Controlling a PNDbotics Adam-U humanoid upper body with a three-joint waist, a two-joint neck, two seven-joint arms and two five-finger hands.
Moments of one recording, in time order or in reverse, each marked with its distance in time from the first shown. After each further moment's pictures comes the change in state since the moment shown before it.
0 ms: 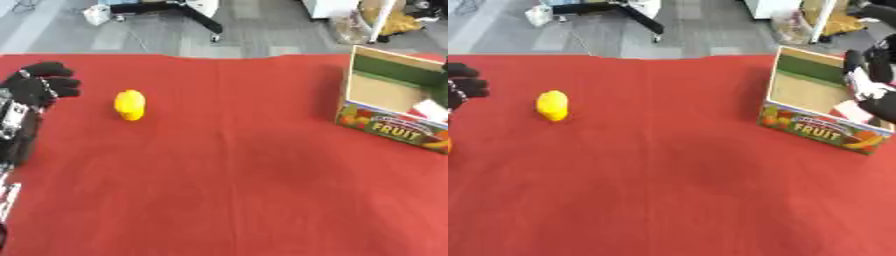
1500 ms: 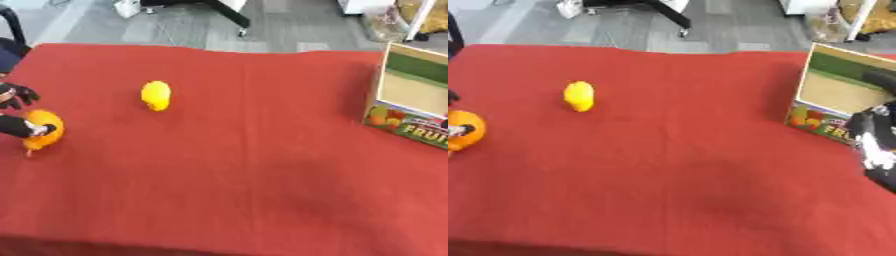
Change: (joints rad) left arm -0.197 0.211 -0.005 0.640 -0.944 0.169 -0.315; right arm 0.085 0.152 0.055 -0.024 0.061 0.008 0.109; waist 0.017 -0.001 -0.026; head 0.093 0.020
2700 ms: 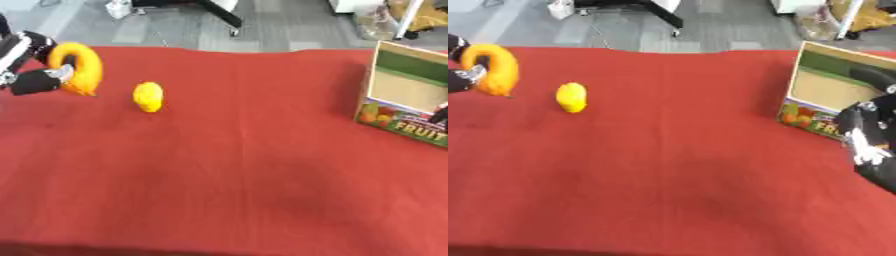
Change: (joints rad) left arm -0.102 -0.150 -0.029 -0.222 0.636 -0.159 0.213; right arm -0.038 0.002 0.022 0.000 -0.027 -0.033 0.009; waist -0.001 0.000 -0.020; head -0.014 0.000
